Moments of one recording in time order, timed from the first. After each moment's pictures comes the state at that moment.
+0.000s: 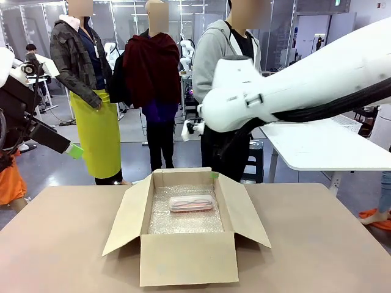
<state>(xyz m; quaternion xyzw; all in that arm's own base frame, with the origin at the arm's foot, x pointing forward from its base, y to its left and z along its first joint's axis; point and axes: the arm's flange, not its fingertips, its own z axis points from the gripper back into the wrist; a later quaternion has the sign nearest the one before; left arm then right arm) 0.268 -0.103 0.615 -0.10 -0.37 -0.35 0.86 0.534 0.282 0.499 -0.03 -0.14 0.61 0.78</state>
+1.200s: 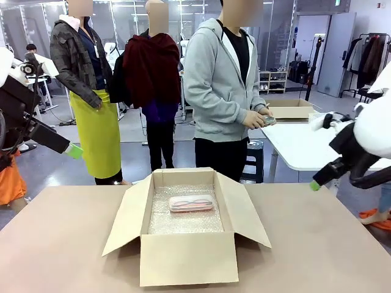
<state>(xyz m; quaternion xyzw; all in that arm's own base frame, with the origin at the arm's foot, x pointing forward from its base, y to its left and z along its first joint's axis) 0.268 -0.103 0.615 -0.10 -0.37 -0.35 0.86 0.376 0.014 0.502 0.04 -0.26 0.26 0.93</state>
